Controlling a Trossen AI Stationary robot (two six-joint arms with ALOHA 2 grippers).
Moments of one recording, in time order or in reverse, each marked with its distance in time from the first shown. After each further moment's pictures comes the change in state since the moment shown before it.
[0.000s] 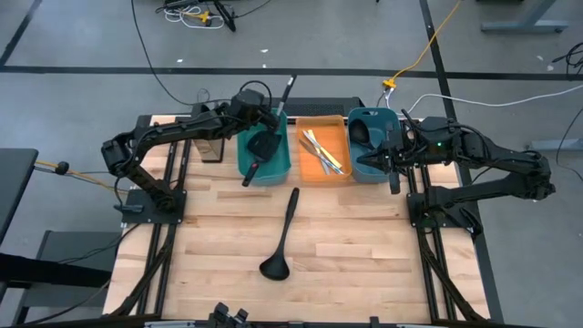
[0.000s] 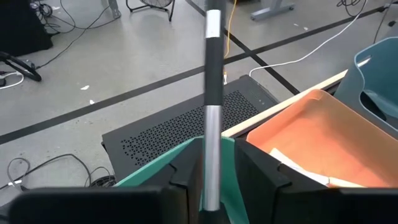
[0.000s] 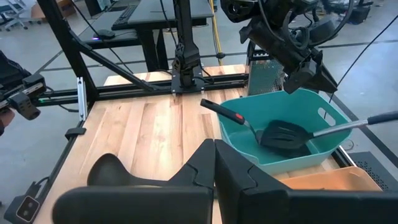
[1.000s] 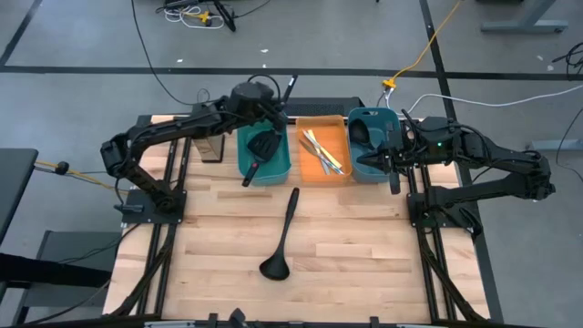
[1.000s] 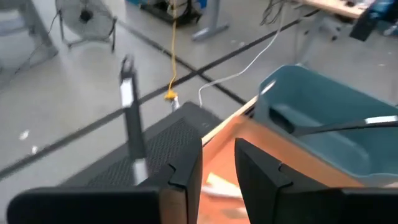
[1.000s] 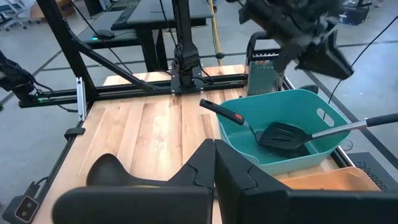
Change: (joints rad) left arm -0.053 -0.012 0.153 -0.033 0.166 0.110; right arm 0.000 0.000 0.000 0.000 0.002 -0.002
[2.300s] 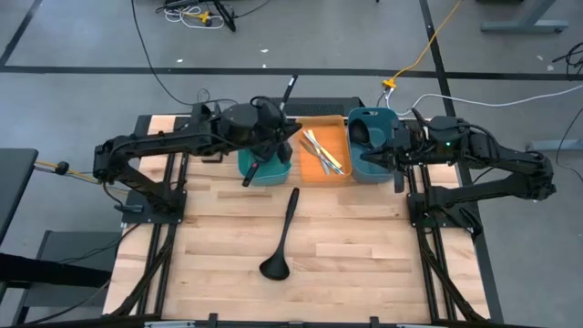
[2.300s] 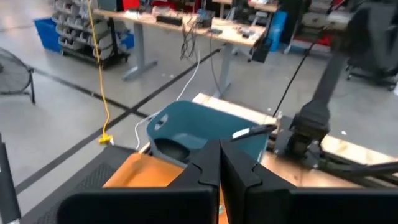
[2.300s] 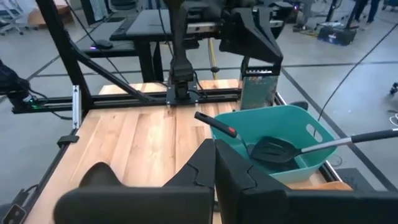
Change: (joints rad) left arm -0.316 -0.090 0.128 -0.046 -0.034 0.024; right arm 0.013 -0.032 0.000 0.024 0.031 -0.037
